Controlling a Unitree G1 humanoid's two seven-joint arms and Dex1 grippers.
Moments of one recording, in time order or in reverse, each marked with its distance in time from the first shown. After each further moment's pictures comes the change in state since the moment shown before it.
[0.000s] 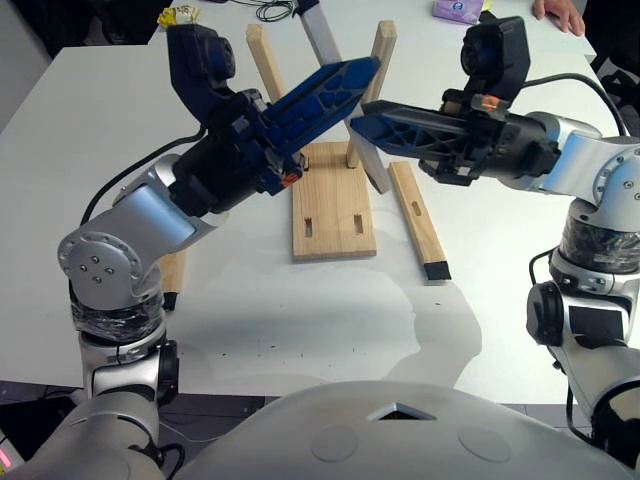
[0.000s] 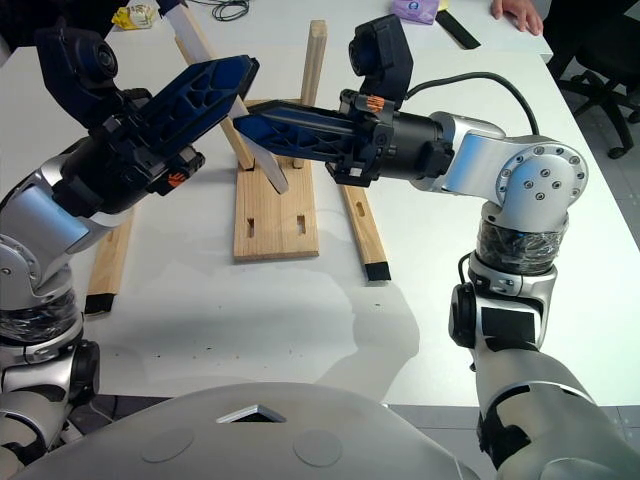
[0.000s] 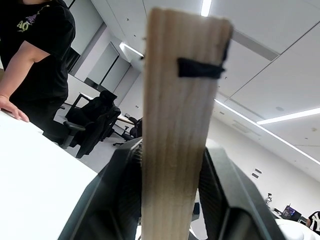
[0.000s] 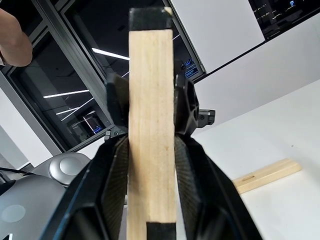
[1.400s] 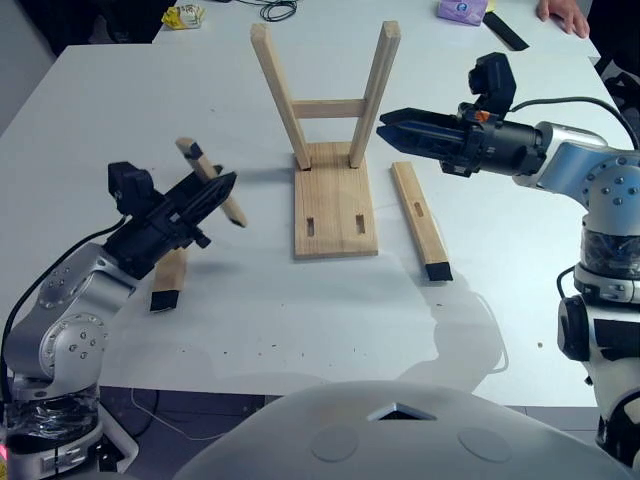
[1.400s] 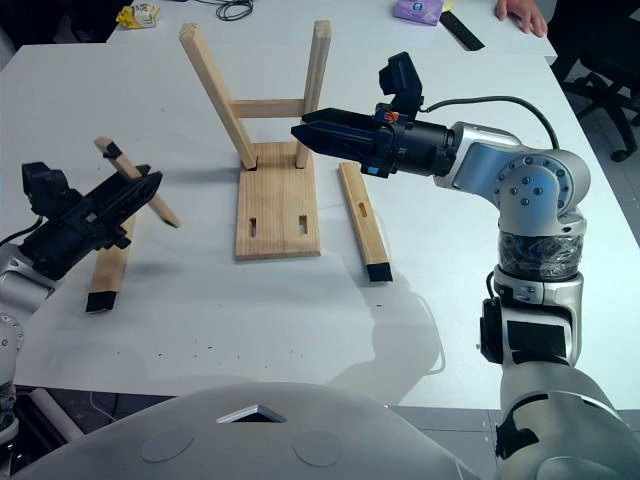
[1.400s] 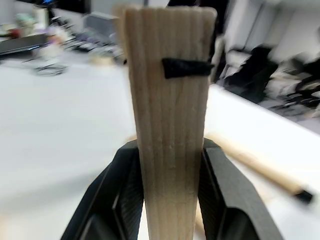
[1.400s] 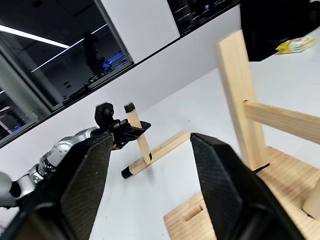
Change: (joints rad) left arm 0.573 0.155 0.265 0.271 1.051 -0.357 -0.498; right arm 0.078 -0.110 0.073 0.082 -0.460 -0.198 0.171
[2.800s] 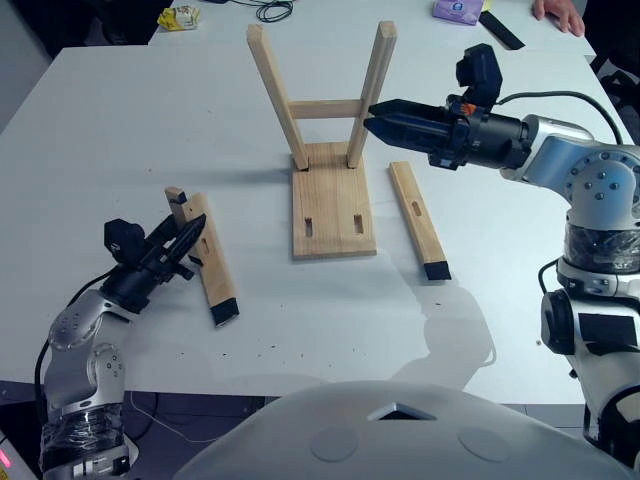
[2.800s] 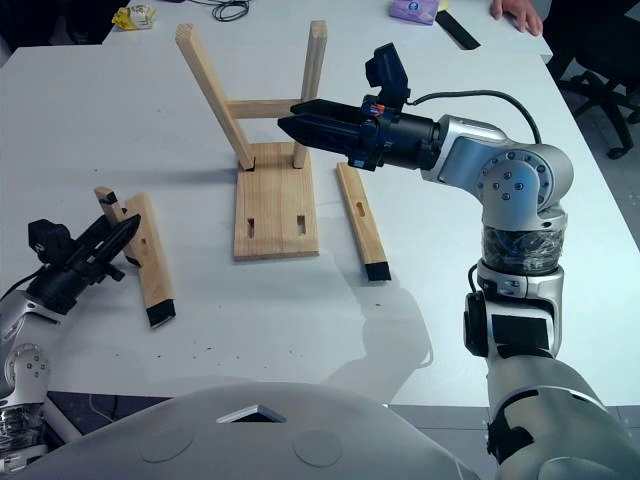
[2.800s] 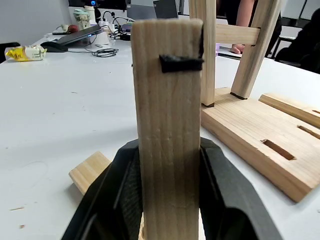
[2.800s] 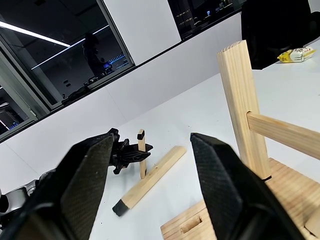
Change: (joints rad) left arm 0.118 -0.189 -0.004 0.116 0.209 -0.243 -0.119; right arm -0.040 0.049 0.005 0.008 -0.074 -0.001 0.038
